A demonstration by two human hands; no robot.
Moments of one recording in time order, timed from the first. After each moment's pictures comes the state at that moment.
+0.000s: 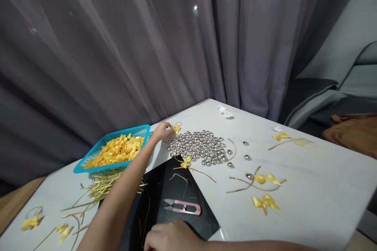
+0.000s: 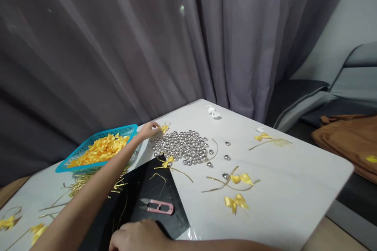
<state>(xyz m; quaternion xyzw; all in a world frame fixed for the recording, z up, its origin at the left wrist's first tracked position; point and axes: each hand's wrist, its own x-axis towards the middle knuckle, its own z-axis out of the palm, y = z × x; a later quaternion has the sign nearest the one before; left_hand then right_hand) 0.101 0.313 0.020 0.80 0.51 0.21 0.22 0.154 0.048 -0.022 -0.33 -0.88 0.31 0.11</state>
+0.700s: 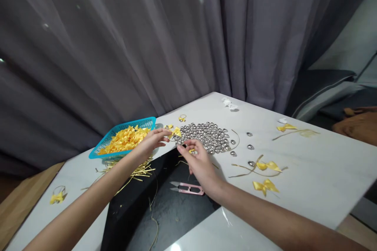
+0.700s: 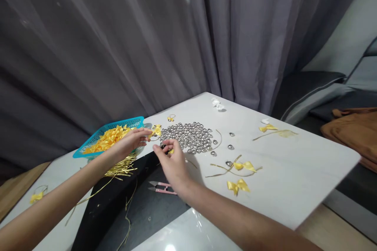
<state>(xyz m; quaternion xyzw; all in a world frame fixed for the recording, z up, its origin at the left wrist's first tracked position) 0.066 0.176 0.069 0.57 0.53 0.34 0.53 0.204 0.078 0.032 -0.50 -0.39 0.53 0.56</state>
